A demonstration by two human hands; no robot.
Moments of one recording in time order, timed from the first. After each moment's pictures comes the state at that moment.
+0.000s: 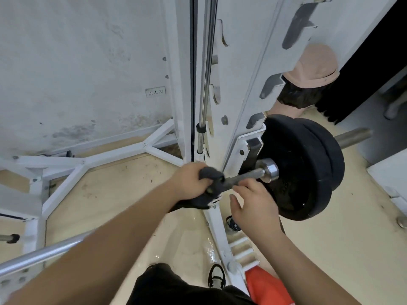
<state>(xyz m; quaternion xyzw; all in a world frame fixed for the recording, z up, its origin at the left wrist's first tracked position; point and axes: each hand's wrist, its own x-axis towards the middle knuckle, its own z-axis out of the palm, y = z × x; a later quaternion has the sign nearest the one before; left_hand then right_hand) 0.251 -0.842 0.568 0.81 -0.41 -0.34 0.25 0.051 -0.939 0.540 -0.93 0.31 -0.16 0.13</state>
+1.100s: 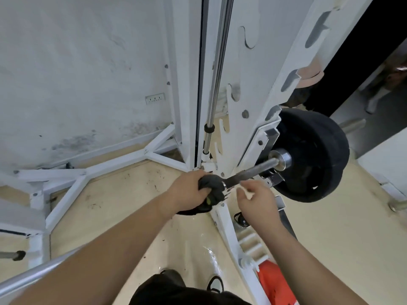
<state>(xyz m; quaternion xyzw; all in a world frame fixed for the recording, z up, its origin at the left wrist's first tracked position) 0.271 -0.753 0.562 0.80 -0.46 -0.29 0.25 0.083 -0.857 0.557 -0.79 0.48 -0.17 0.35</state>
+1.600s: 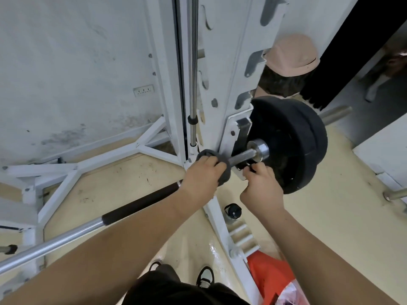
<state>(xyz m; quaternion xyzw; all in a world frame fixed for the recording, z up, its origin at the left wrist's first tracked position) 0.190 -0.838 0.540 0.78 -0.61 -0.07 0.08 0.031 -0.930 0.553 -0.89 0.44 0.00 0.10</state>
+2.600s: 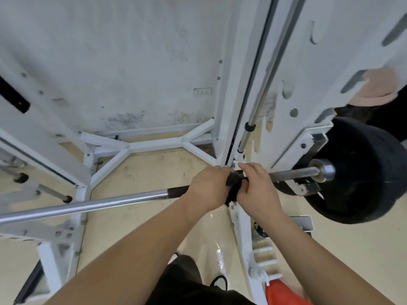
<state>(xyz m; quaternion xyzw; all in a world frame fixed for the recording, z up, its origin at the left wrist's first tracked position) 0.224 -0.726 0.569 0.89 -0.42 -0.16 0.11 0.122 -0.834 0.564 -0.92 0.25 -0.11 0.28</state>
